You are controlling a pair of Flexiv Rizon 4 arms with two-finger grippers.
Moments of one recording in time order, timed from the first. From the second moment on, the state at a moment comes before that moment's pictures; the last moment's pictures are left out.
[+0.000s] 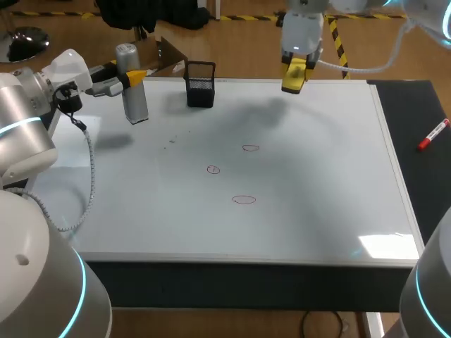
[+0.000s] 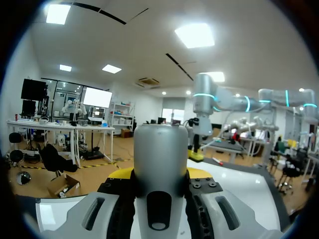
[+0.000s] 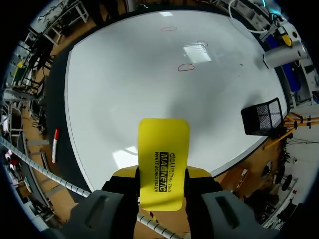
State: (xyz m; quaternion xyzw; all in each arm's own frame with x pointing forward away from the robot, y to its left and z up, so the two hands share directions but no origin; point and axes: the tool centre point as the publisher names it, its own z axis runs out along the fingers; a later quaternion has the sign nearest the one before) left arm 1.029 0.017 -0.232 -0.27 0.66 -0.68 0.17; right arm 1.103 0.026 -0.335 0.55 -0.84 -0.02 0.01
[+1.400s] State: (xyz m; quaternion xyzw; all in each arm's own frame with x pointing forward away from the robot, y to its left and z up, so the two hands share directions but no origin) left arm 1.029 0.017 -0.232 -0.27 0.66 -0.68 0.17; right arm 1.006 -0.085 -0.319 0.37 -0.93 -0.04 -0.02
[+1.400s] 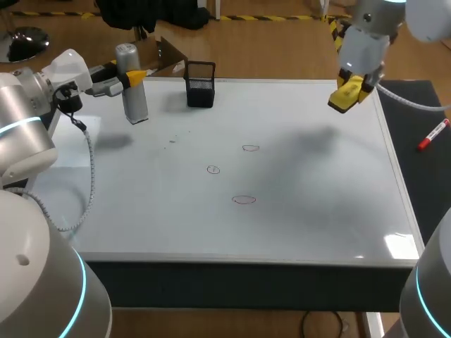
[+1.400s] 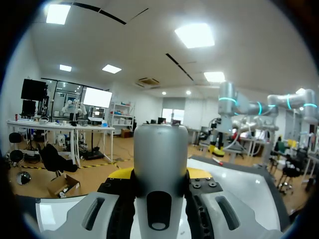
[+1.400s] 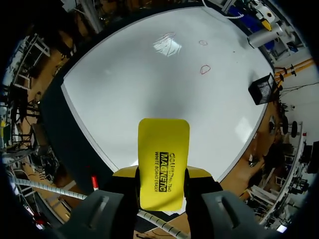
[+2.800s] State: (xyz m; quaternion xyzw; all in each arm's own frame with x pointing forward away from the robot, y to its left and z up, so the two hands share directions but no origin) left arm 0.979 -0.047 -0.219 -0.19 0.66 -0.72 0.13; right arm 1.005 -0.084 -0.318 0.37 -0.93 -0.04 -0.03
